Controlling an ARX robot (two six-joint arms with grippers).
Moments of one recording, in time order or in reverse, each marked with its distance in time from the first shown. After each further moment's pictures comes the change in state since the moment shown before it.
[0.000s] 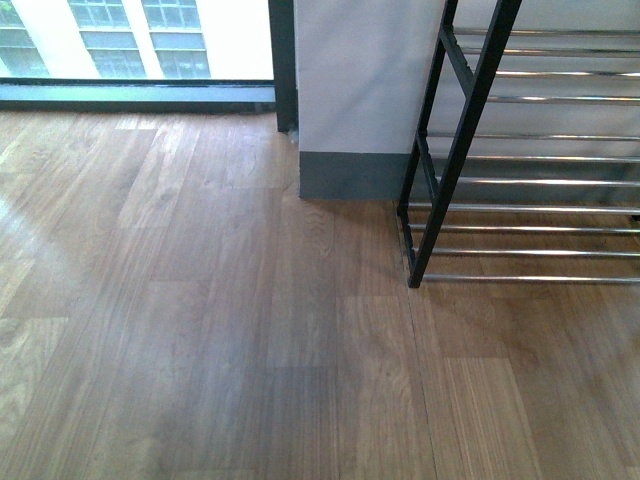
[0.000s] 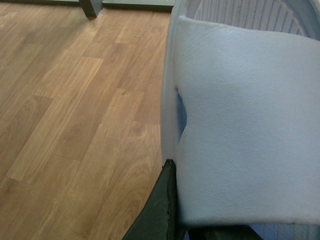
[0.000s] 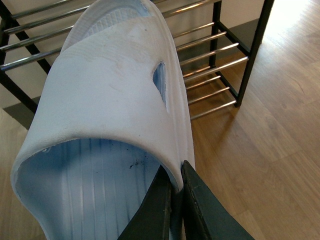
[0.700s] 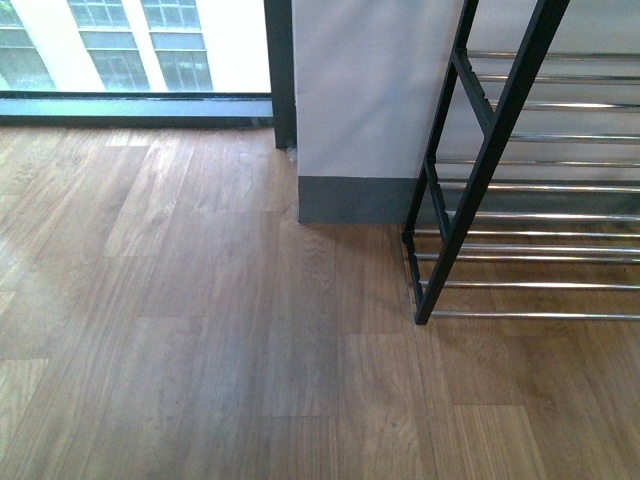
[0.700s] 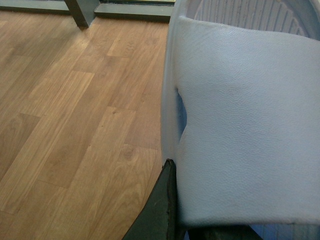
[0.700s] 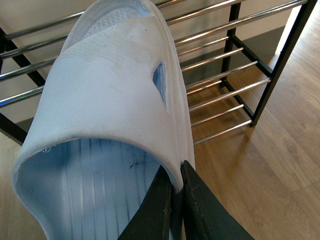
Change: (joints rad) left arm 0.000 0.001 0.000 0.000 0.001 0.000; right arm 0.000 0.000 0.000 0.000 0.001 0.000
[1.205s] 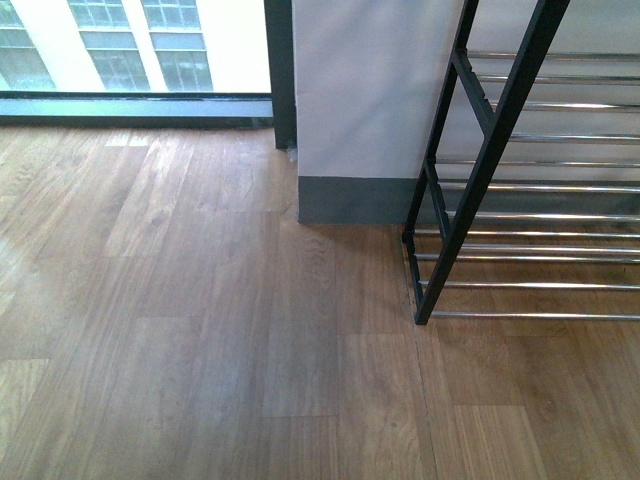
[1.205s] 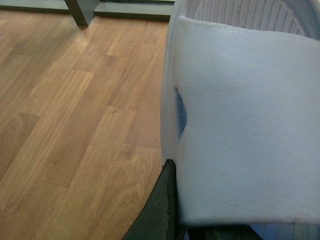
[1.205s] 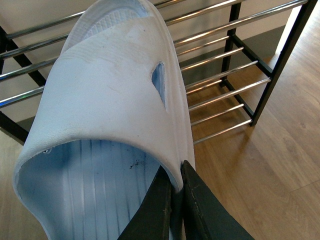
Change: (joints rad) left arm 0.000 0.000 -0.001 0.000 0.000 0.000; right arm 0.000 0.000 0.000 0.000 0.000 0.000
